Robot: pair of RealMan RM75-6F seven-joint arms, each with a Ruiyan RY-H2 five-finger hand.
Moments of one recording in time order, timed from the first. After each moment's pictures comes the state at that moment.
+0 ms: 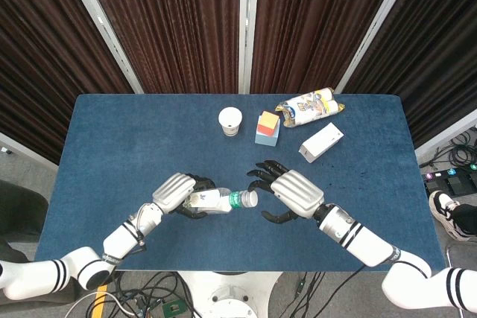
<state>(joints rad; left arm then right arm) -0.72 -1.54 -0.07 -1.47 1.49 0.99 -0.30 0.78 -1.13 0.12 -1.90 -1.47 0.85 0.11</state>
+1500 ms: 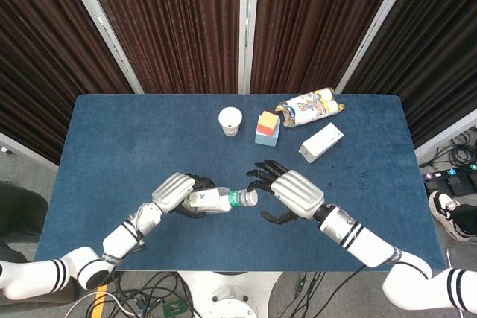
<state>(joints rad) -0.72 -1.54 -0.07 -1.47 1.49 0.99 -0.31 0.77 -1.12 0.12 -1.89 -1.49 0.88 0.12</state>
